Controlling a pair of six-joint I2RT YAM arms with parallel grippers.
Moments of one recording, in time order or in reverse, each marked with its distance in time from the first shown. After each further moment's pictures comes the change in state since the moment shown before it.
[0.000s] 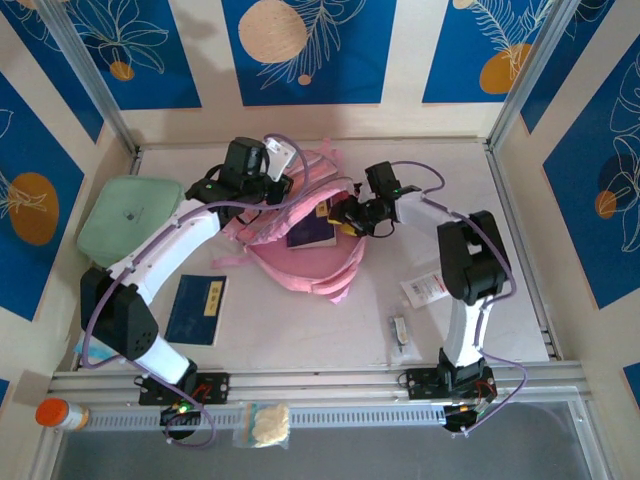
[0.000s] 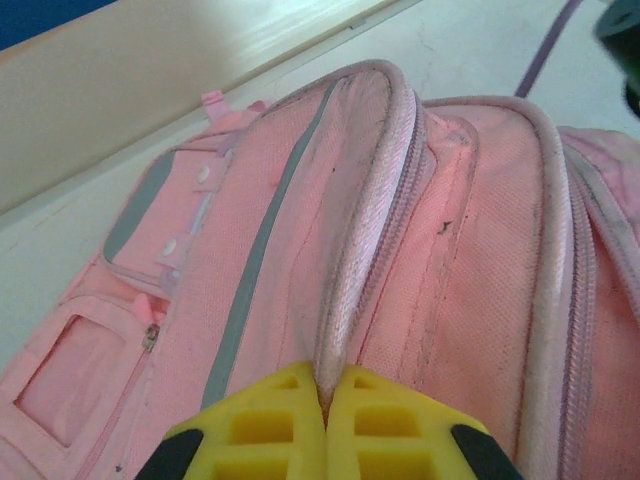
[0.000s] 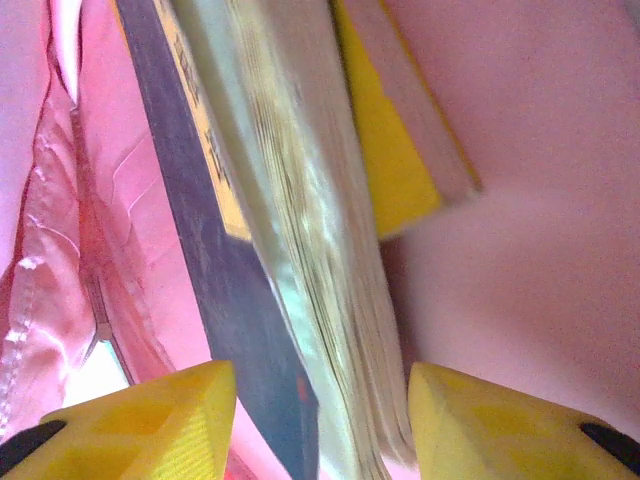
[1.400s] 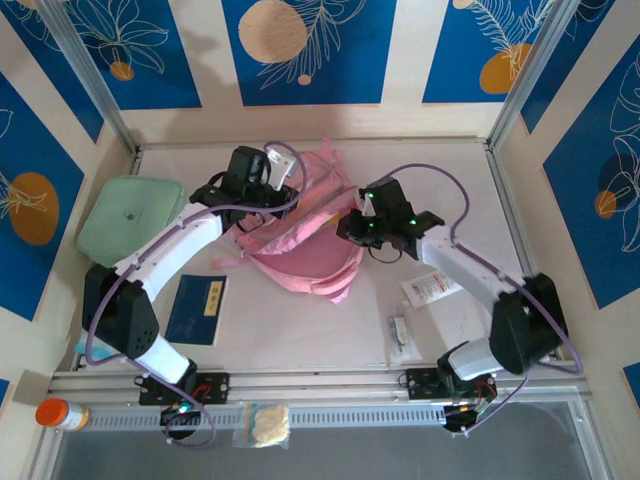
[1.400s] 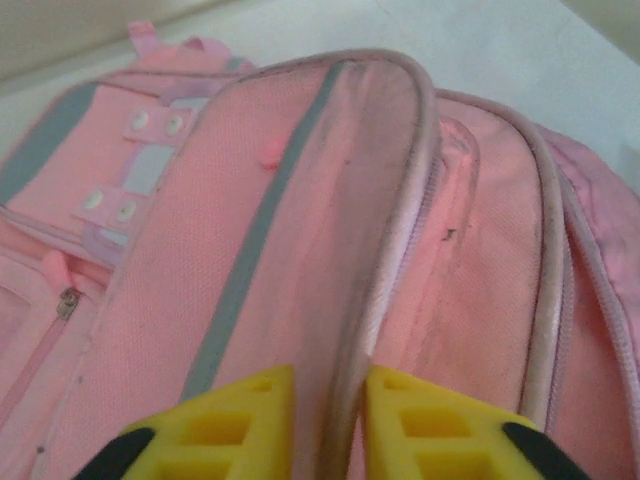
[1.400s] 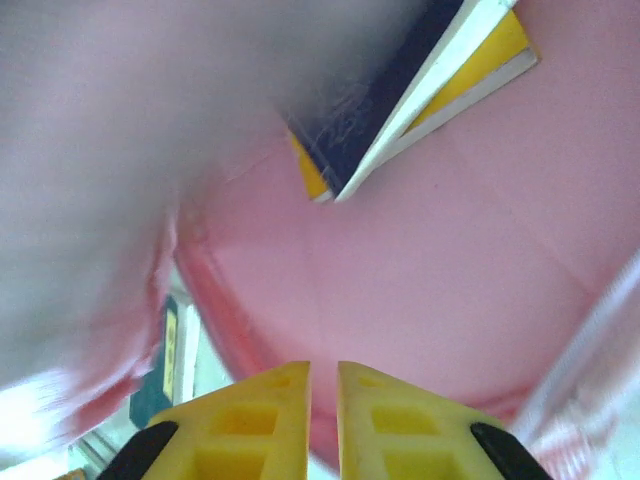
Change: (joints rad) left arm 0.006 0.013 -0.078 0.000 0.125 -0.111; right arm 0.165 -0.487 -0.228 -0.034 0.284 0.024
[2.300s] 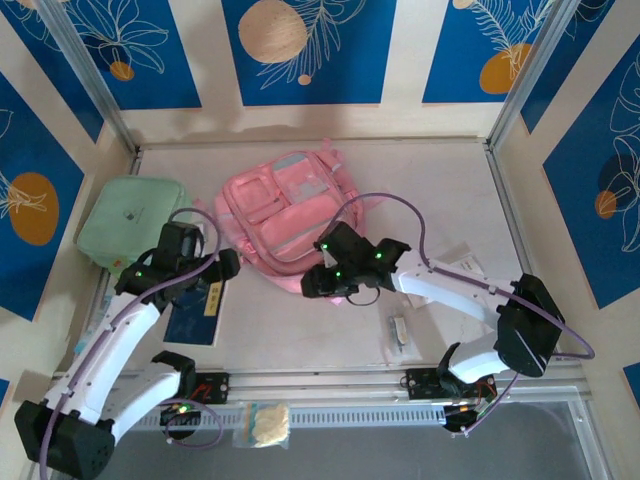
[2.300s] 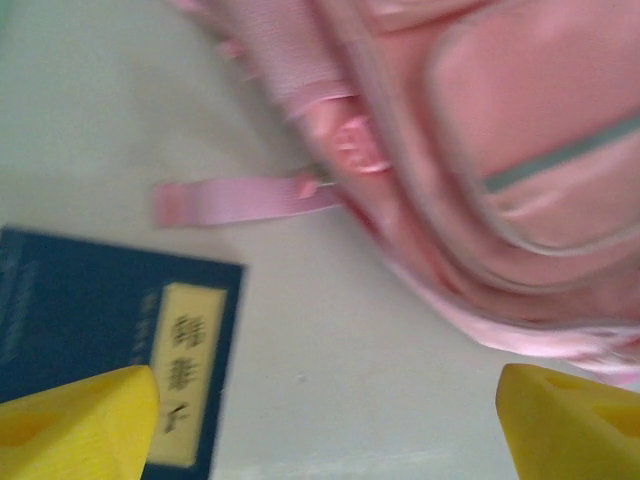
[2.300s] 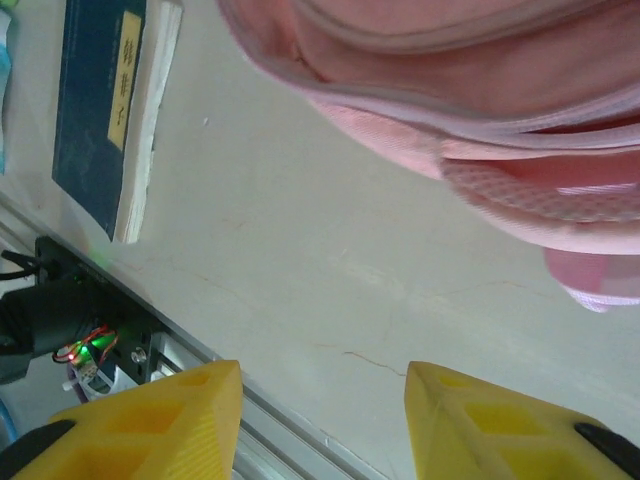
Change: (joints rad) left arm 0.223 -0.687 -0.548 -0.377 -0.215 -0.451; right arm 0.404 0.034 -0.011 -0.163 0.044 -0.007
